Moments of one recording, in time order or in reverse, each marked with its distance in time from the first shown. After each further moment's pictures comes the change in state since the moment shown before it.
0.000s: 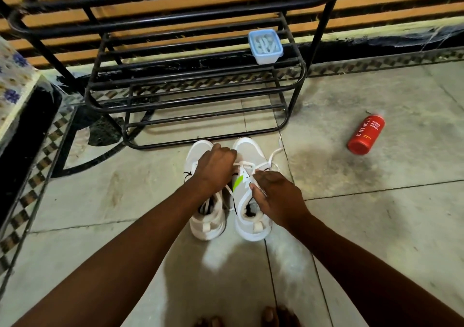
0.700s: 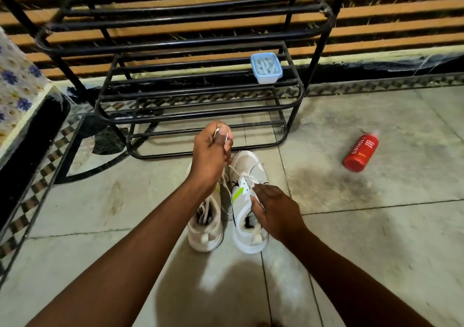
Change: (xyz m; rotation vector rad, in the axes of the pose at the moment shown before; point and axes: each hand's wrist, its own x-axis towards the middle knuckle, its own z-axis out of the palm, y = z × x) left_hand -0.017 0.026 -0.068 -1.471 0.523 -0.147; right_hand -0.003 0.003 0.003 -0.037 -0.059 0.002
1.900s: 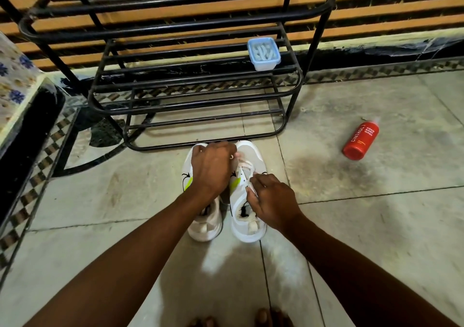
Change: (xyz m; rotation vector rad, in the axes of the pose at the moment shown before) left_hand -0.009 -0.055 -0.009 1.279 -0.087 0.352; right_hand 0.007 -0.004 0.002 -0.133 -0.068 -0.037
